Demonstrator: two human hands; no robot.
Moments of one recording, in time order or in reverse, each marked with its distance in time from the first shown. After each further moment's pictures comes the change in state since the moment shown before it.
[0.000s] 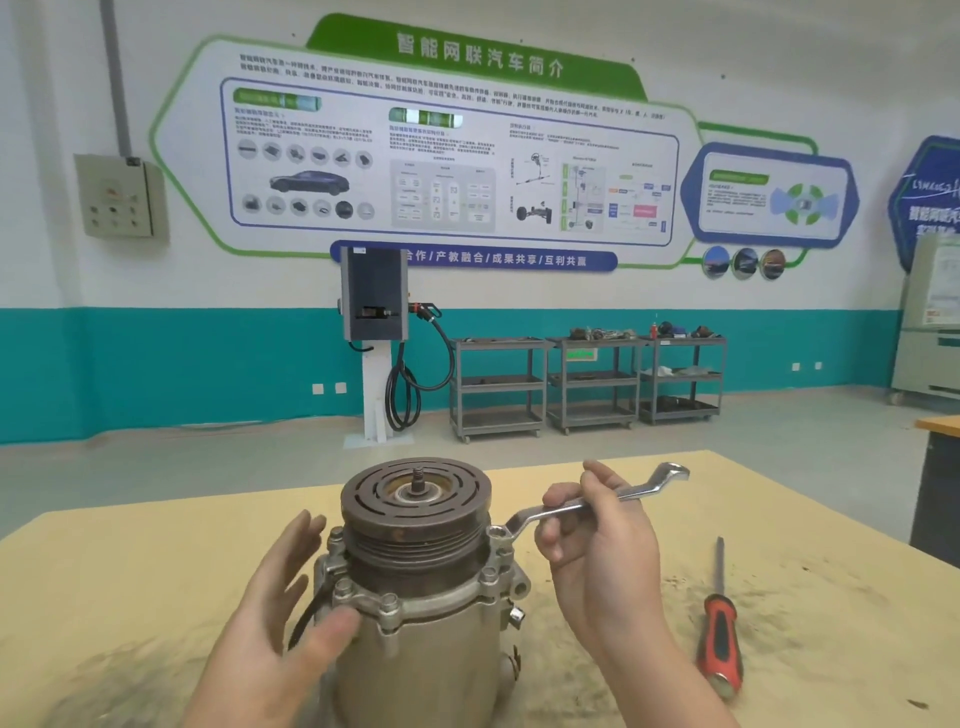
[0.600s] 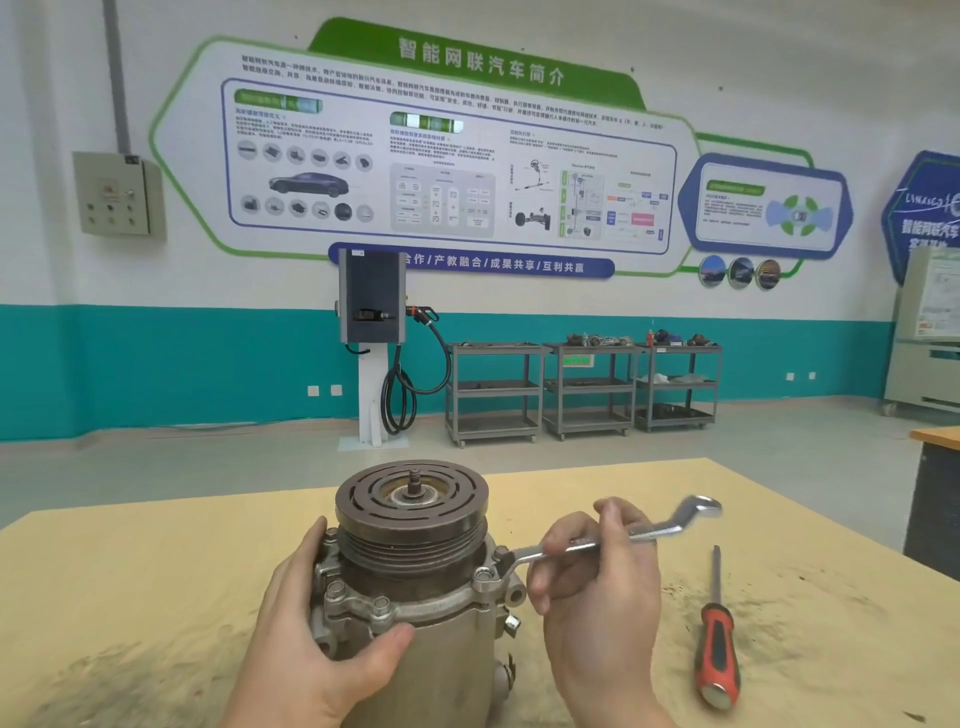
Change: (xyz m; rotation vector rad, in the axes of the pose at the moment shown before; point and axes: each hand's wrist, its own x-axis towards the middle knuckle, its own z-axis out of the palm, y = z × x) left_hand 0.002 -0.003 0.022 0.103 0.032 0.024; right_hand -0.026 0.014 -0.002 -0.001 -0.020 -0.240
